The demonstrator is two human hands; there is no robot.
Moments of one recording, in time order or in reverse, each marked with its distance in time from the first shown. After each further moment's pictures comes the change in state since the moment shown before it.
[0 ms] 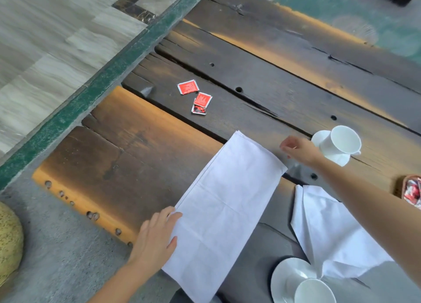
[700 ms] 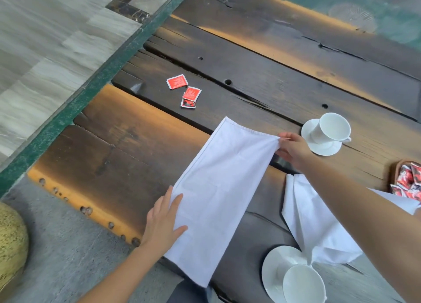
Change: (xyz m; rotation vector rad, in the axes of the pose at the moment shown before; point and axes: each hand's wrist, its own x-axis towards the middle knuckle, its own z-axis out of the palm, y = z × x) left_hand 0.026 0.025 0.031 -0.099 -0.099 -0.134; right_hand -0.008 0.021 0.022 0.983 0.111 0.315
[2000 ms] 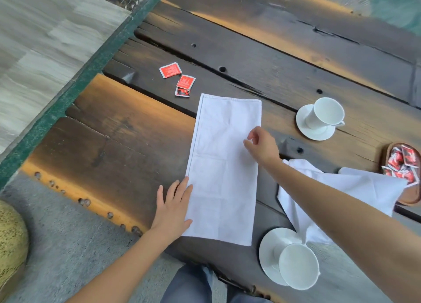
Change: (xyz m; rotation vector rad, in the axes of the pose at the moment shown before) left_hand 0.003 0.022 0.001 0.350 -0.088 0.127; right_hand -0.042 0.038 0.055 -0.711 0.047 -0.403
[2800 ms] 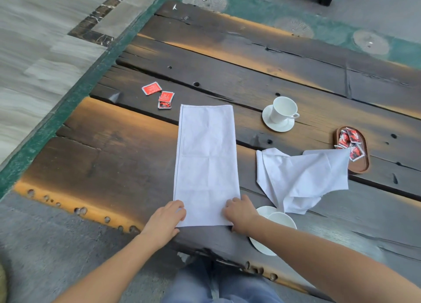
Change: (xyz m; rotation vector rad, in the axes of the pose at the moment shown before) left_hand -0.032 -0.015 0.011 -0.080 0.007 0.381; right_hand -0.185 0.030 0.035 -1.144 -0.581 -0.401
